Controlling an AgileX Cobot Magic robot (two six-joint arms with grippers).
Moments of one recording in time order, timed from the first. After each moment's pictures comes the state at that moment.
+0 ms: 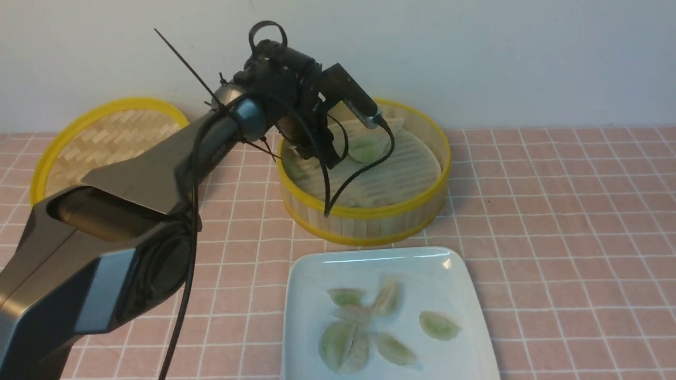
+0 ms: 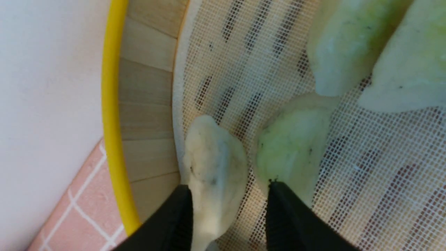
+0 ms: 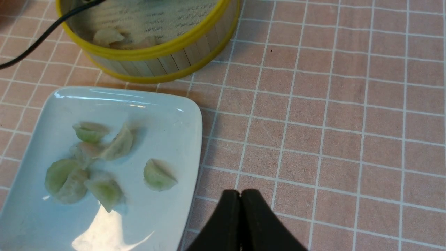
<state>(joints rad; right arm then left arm) 0.10 0.92 -1.00 0.22 1.06 -0.09 -0.42 2.52 -2.35 0.24 0.91 0.36</state>
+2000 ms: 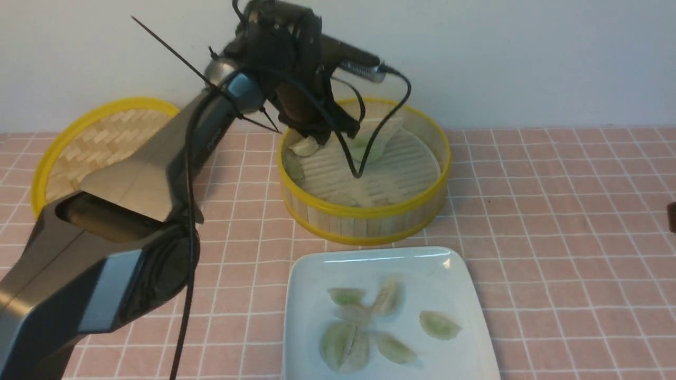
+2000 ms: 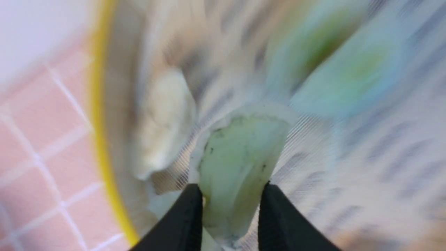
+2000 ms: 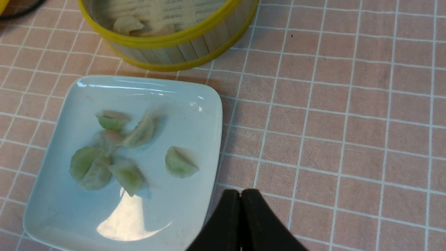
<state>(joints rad) 0.10 0.92 -1.00 0.27 1.10 -0.10 -0.41 2.50 -2.63 0.02 1.24 0.09</state>
